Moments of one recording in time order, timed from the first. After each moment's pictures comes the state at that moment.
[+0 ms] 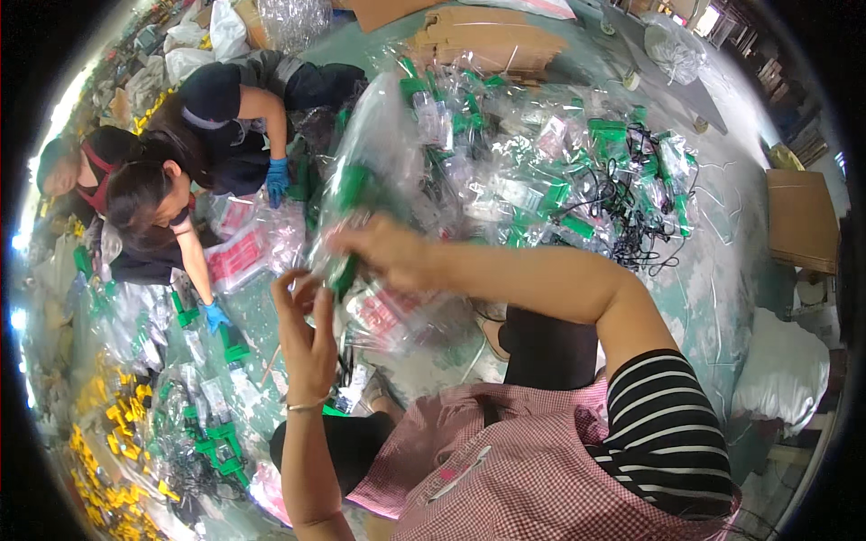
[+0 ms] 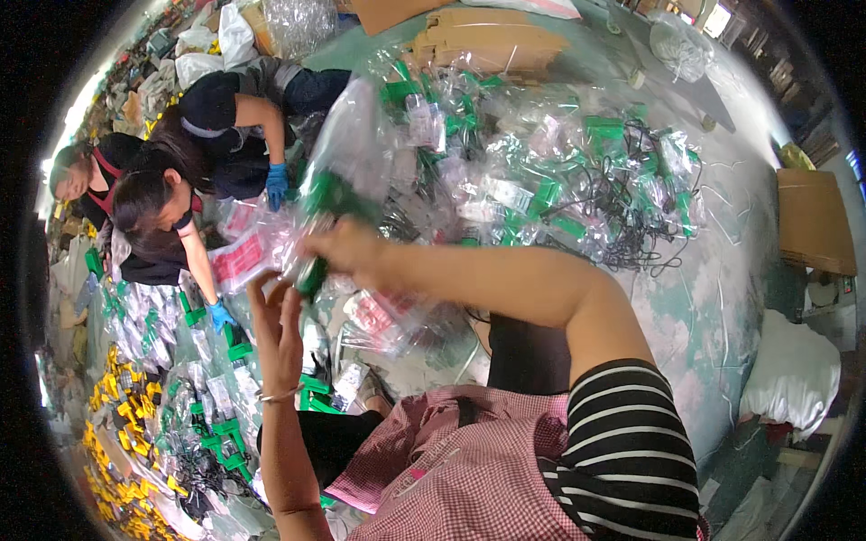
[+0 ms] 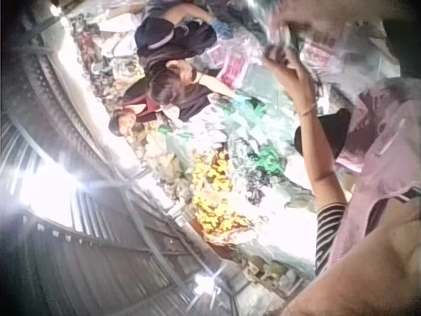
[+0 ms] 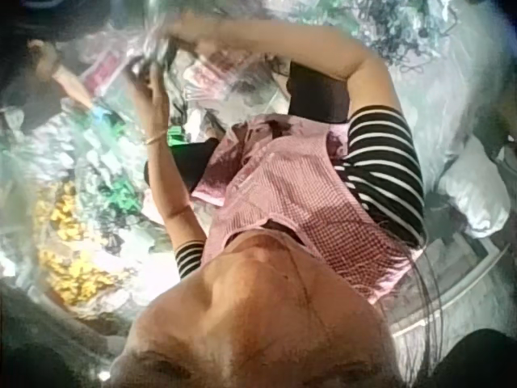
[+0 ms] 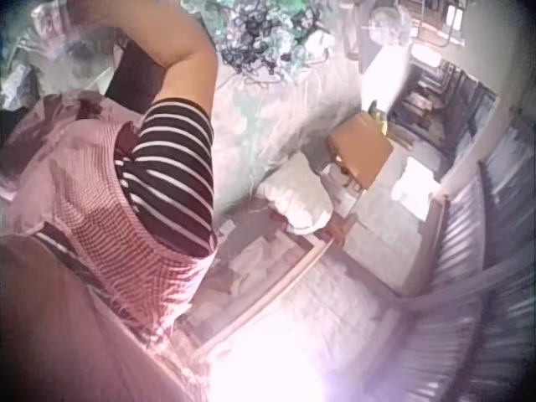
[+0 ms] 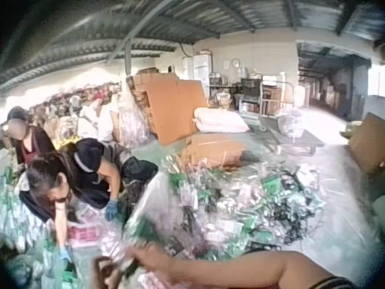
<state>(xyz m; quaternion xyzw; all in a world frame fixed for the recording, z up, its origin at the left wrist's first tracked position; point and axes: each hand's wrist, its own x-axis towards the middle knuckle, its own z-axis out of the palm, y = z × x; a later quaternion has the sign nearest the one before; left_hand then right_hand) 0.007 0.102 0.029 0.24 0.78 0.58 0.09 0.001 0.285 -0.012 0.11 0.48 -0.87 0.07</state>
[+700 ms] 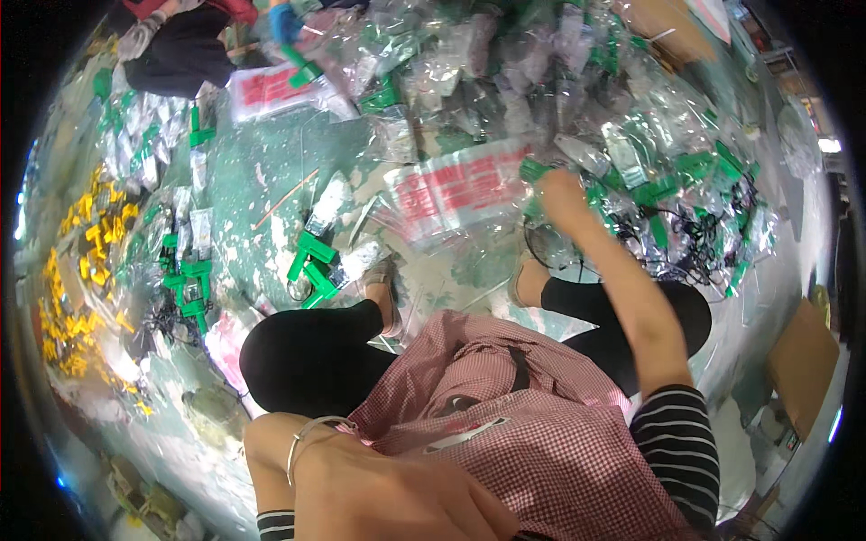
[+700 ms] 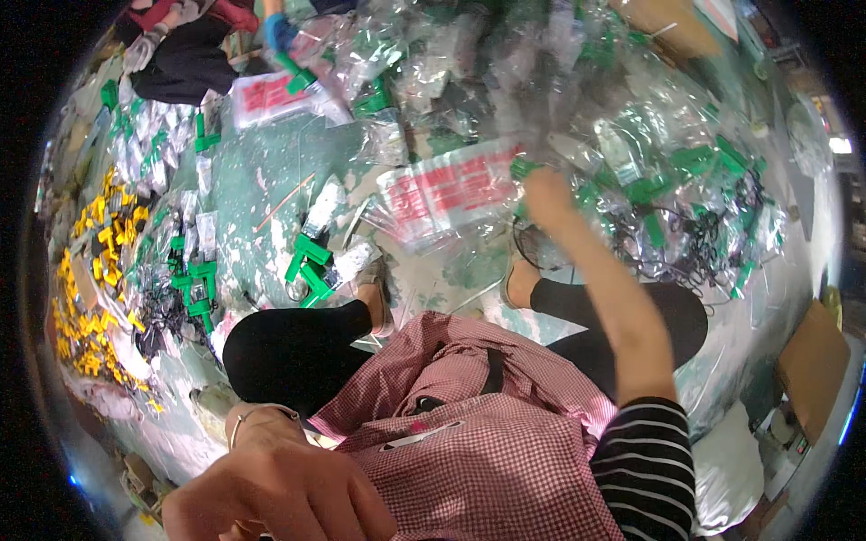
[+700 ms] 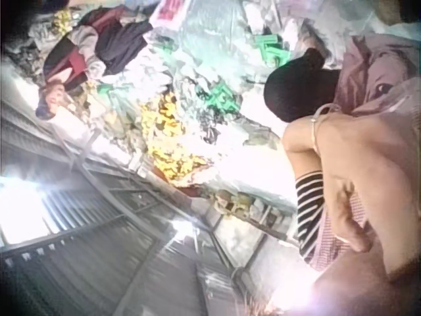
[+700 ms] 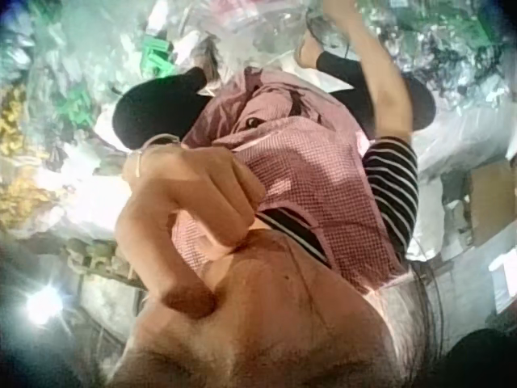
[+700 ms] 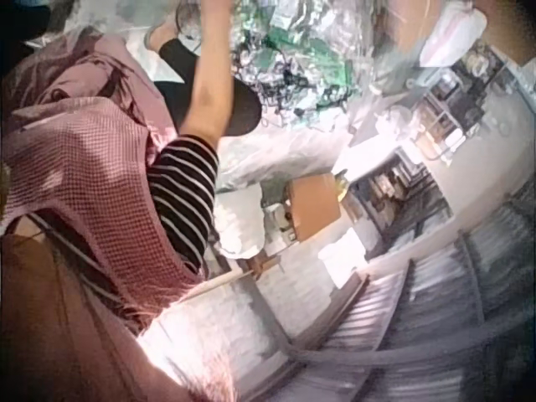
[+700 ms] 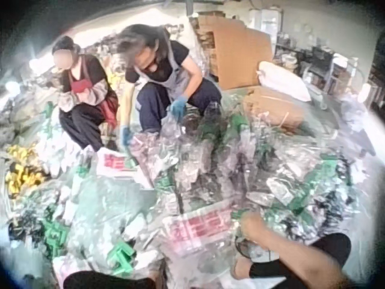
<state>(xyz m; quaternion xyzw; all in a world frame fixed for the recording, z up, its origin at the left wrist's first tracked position) 0.093 0.096 0.129 0.40 0.15 0.85 0.29 0.073 0.396 -0.233 0.02 1.00 -0.02 0.05</state>
